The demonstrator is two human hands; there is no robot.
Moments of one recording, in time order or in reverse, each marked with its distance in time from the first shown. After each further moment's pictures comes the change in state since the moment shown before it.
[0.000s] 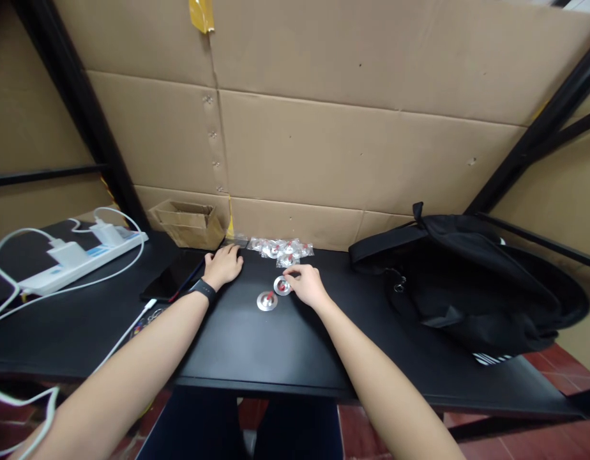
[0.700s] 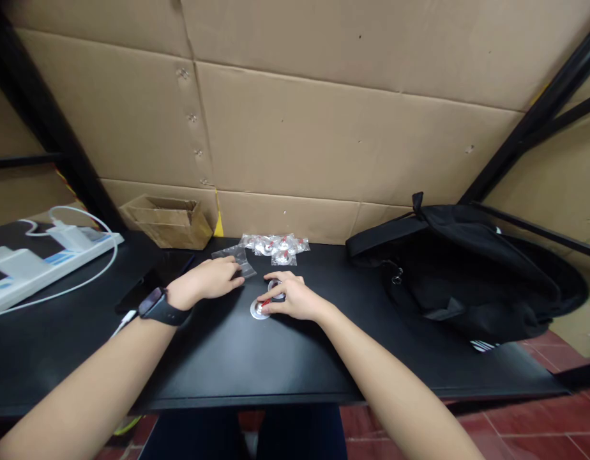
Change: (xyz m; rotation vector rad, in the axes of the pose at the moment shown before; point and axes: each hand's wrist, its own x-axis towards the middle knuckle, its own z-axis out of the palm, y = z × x) left_hand -0.021 0.013 -0.051 0.128 -0.345 0.462; right_hand -0.020 -0.027 -0.001 -0.299 -0.417 -0.305
